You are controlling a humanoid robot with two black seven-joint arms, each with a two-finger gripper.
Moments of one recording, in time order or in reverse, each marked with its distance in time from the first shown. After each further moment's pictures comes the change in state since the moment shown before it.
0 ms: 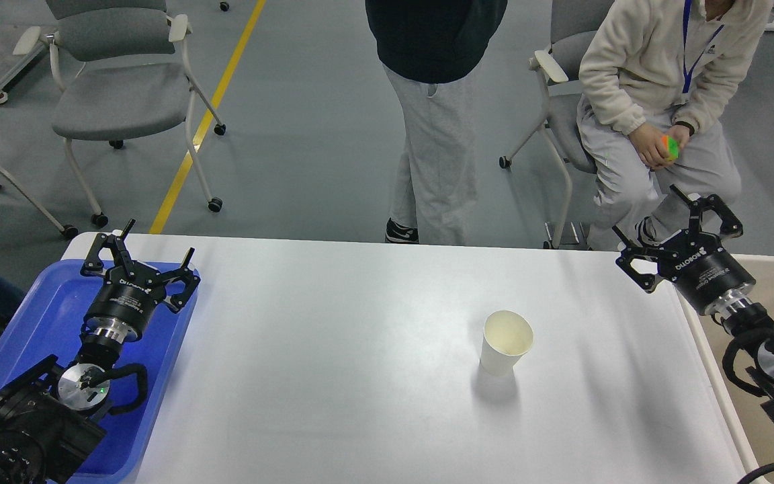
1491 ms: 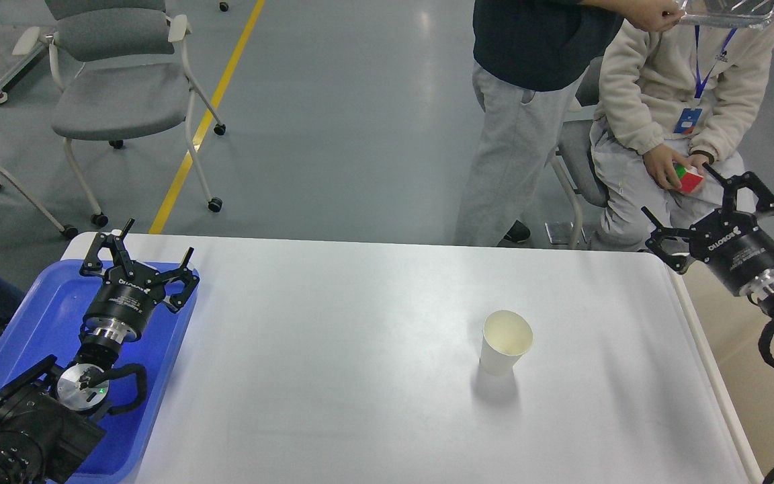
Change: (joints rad) left arm 0.000 0.002 0.001 0.000 -0.003 0.000 0.000; right arm 0.053 -0.111 -0.019 0.037 -0.001 -0.013 -0.005
